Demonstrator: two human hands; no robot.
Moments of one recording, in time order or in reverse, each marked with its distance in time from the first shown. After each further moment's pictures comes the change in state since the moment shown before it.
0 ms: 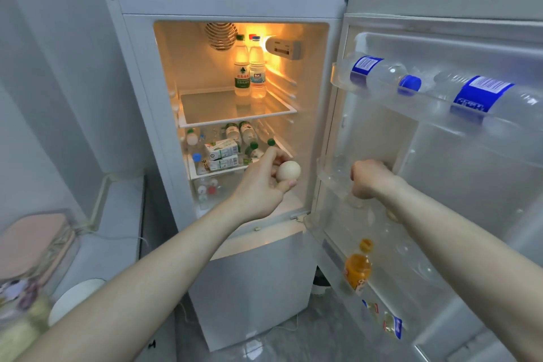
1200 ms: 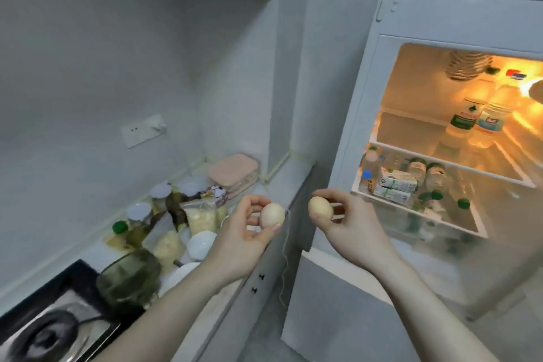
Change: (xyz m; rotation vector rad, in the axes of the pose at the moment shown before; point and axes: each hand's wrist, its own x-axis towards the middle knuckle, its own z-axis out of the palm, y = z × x) left_hand -0.219 -0.048 -0.097 -0.099 0.828 -0.528; right_hand -0.101 -0.252 -0.029 0.974 0.003 -0.992
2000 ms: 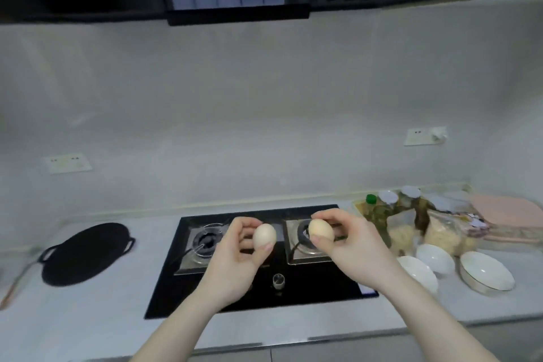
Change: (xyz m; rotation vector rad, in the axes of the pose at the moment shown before) left_hand -0.394 0.024 -0.173 0.195 0.975 -0.342; right_hand -0.184 -0.207 0.190 0.354 -0.914 -0.557
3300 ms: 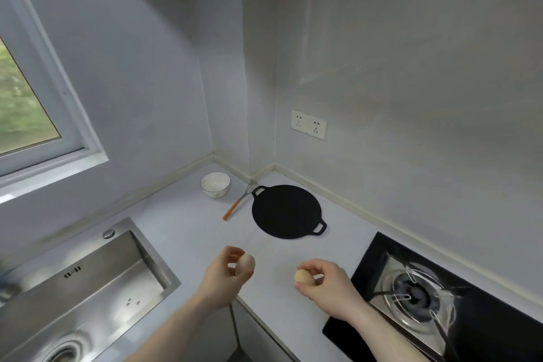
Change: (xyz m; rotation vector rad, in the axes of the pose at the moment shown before) left_hand -0.093 -0.277 -0.418 0.114 0.684 -0.634; right_hand 0.121 -0.123 0.539 -0.061 -0.899 -0.097
